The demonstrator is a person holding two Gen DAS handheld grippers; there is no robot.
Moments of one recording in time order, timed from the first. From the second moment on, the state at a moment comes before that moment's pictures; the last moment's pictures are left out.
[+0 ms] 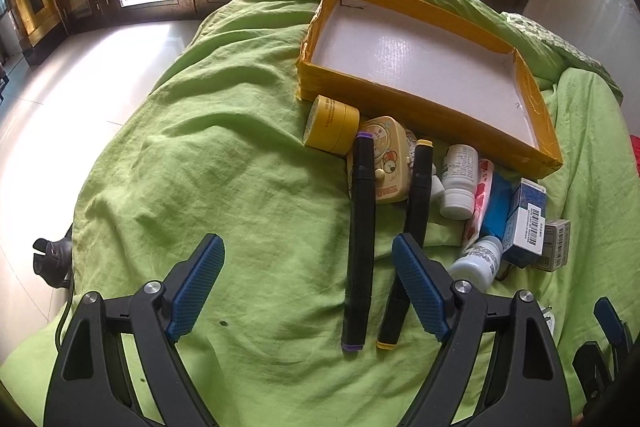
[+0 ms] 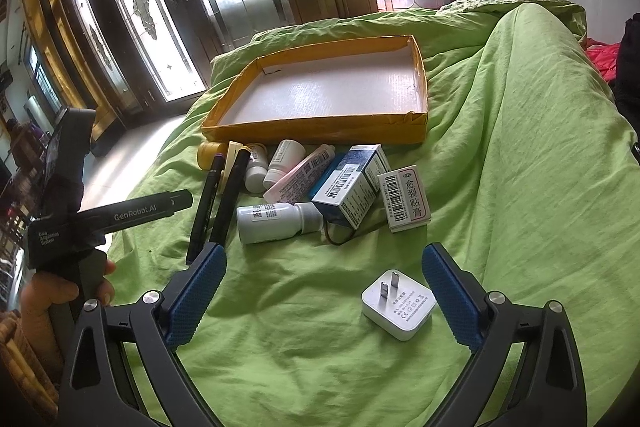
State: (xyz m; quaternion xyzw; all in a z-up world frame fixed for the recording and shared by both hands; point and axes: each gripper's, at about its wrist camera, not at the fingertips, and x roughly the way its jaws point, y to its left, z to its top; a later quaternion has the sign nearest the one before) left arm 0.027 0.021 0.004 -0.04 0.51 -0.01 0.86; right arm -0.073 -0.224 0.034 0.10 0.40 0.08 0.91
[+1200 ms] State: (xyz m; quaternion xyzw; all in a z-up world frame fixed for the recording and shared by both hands) left arm 0.034 -0.010 -0.031 -0.04 0.55 -0.08 0.83; right arm 0.034 -0.275 0.025 0.18 0.52 0.05 0.83
